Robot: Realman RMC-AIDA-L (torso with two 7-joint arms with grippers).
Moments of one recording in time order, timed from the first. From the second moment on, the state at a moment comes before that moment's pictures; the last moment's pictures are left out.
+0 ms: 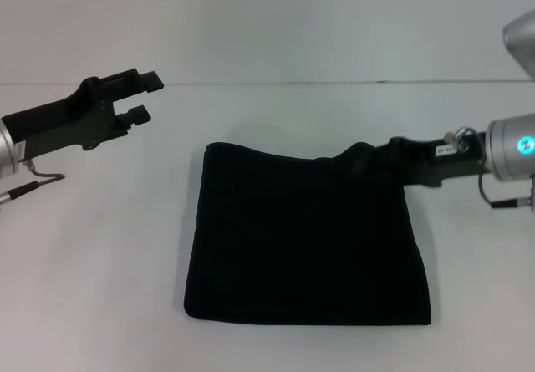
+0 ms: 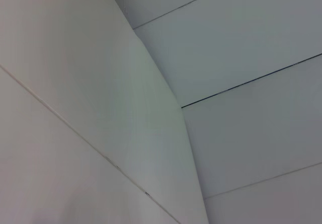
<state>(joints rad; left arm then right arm) -0.61 -2.04 0.43 0.63 1.98 1.38 -2.41 0.80 2.03 -0.81 -0.60 -2.25 -1.23 2.59</state>
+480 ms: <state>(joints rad) -0.62 -2.03 0.42 0.63 1.98 1.38 -2.41 0.77 2.01 -0.82 -0.55 -2.33 -1.27 2.63</state>
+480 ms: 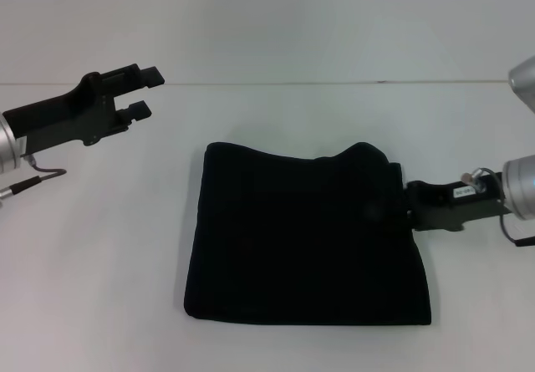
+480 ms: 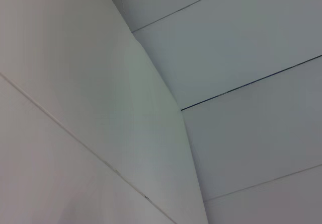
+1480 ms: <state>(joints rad) -0.57 -1.97 0.44 0.65 2.28 1.74 -2.40 0.37 2.07 -0.30 -0.60 -1.65 -1.65 1.39</state>
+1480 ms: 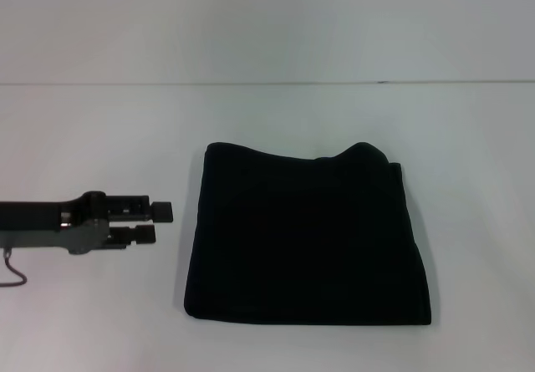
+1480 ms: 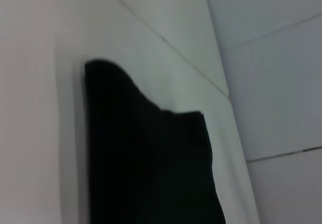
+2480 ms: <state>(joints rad) -0.56 -2.05 0.62 0.61 2.34 1.51 -2.43 0.40 1.96 -0.29 -0.60 -1.72 -1.70 1.59</state>
